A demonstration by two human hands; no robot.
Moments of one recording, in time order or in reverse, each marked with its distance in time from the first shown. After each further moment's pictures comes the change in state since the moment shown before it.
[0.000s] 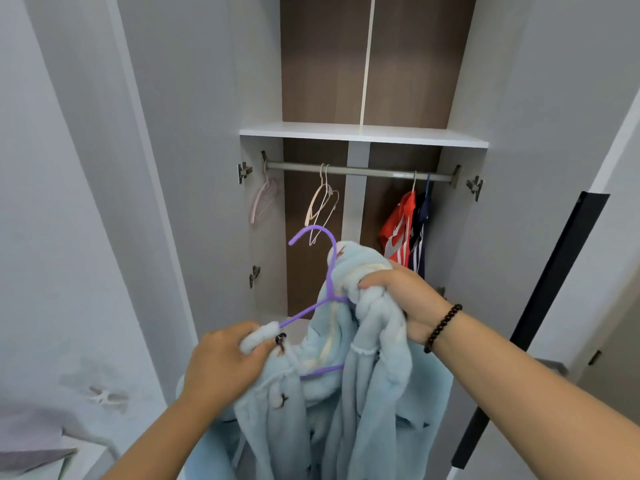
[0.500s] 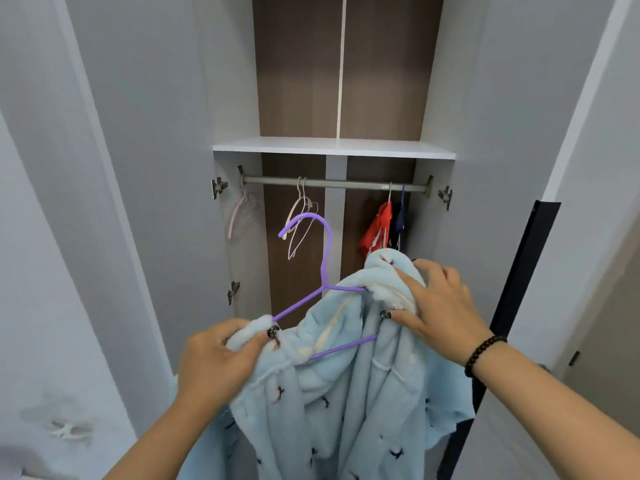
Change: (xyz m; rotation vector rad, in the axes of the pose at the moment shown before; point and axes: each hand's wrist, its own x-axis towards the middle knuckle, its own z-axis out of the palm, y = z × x) left_hand 0.015 0.043 0.026 -0.315 0.149 -0.066; right_hand -0.023 0.004 -0.111 -1.732 0.395 -0.482
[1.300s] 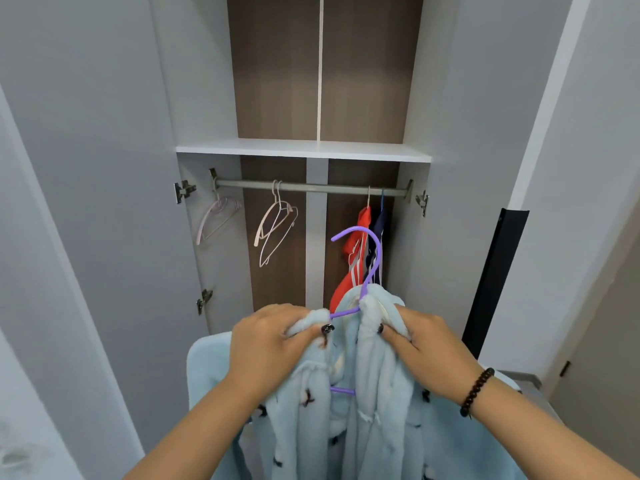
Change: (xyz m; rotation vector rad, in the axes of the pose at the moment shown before) left_hand 0.016 0.069 0.130 0.216 -0.082 0.491; right_hand -0.006 0.057 0.013 0.557 -0.031 -0.002
